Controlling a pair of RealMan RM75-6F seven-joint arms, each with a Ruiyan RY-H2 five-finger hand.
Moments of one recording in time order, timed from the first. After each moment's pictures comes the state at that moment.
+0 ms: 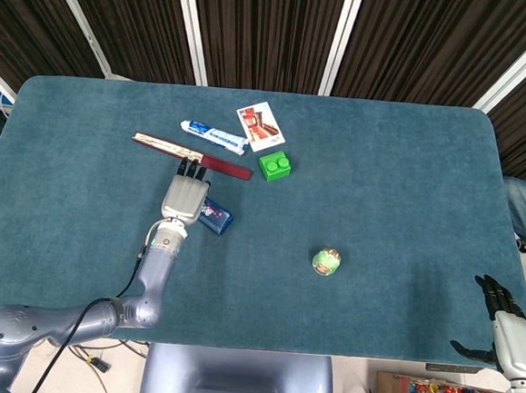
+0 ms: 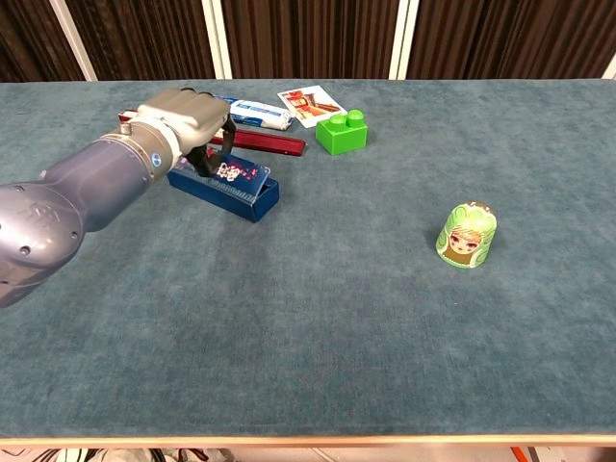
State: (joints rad) left arm -0.97 -1.91 -0.32 -1.07 0.76 1.03 0.86; right arm 0.06 -0.99 0.04 -1.79 -1.32 1.30 0.08
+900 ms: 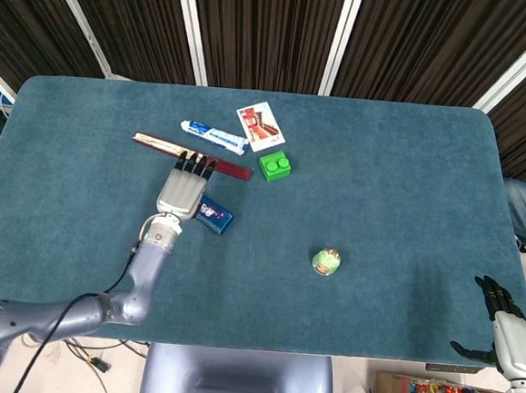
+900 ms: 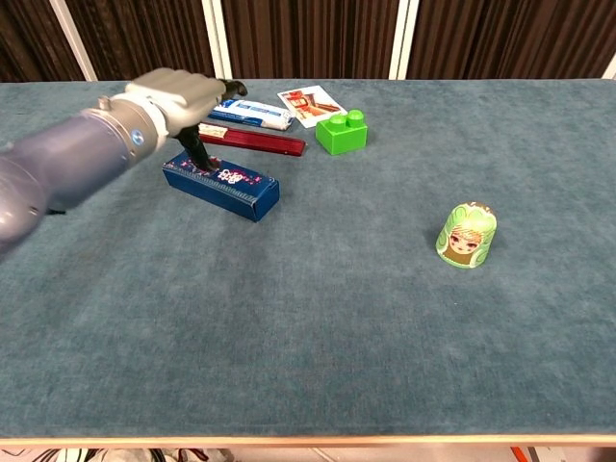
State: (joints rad) left arm -0.95 -1.77 -0.31 -1.21 0.79 1.00 0.82; right arm 0.06 -0.99 0.04 -1.80 -1.31 1.30 0.08
